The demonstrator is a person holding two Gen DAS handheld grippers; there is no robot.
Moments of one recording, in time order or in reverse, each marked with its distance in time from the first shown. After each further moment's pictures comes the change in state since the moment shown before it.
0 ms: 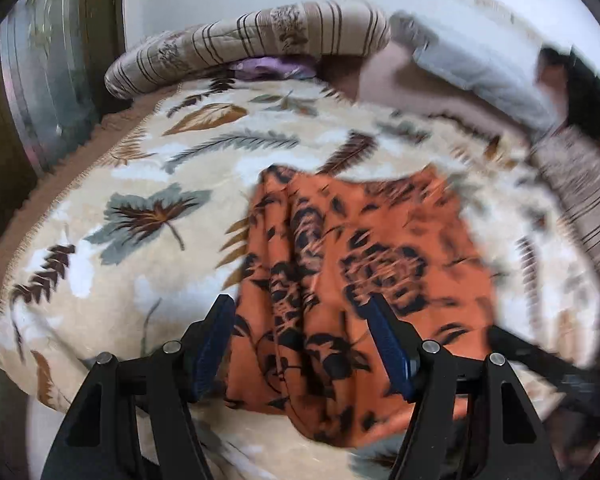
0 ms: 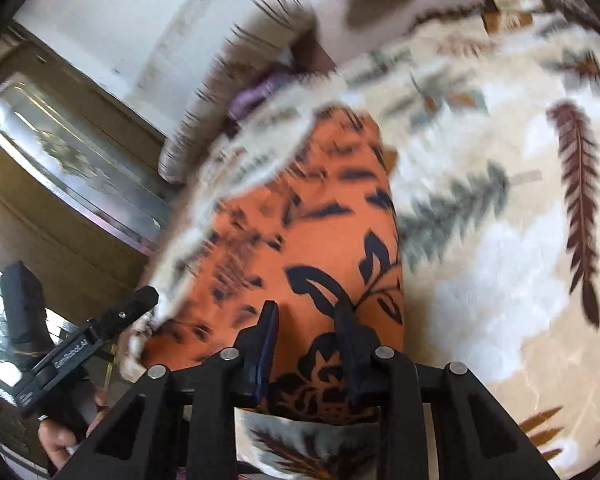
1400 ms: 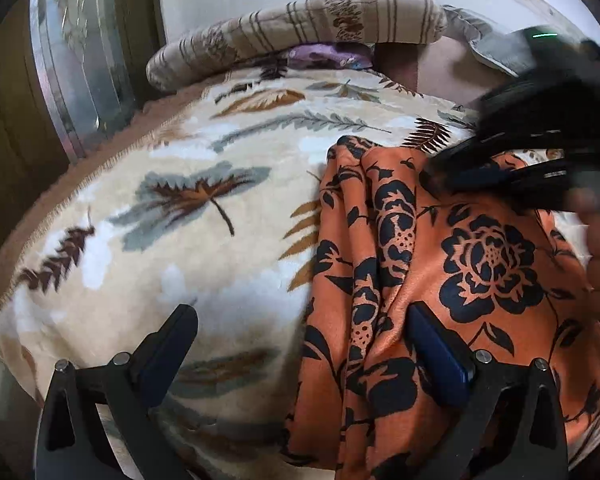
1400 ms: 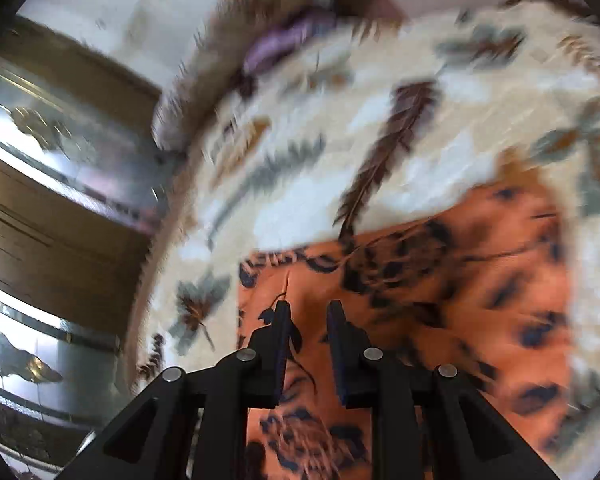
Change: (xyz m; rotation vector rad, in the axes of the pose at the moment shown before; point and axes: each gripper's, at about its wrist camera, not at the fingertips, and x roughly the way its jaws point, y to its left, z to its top) left arm 0.050 0.030 -0.018 -0.040 -0.055 0.147; right arm 0.179 0.072 0.134 -0.033 0.320 -0.021
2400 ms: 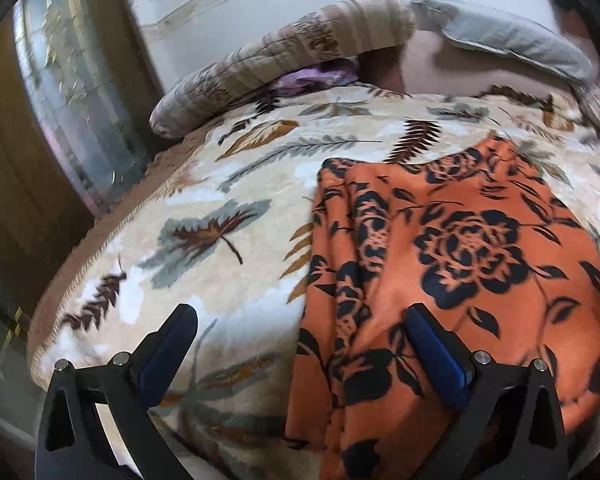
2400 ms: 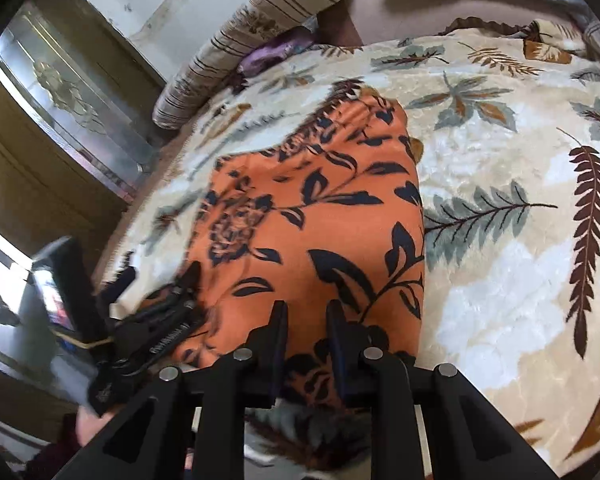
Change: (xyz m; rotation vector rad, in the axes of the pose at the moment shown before) left arm -0.027 -0.026 -0.001 0.165 -0.080 0.117; right arm -0.153 -0.041 -0.173 -0.135 -0.230 -0.112
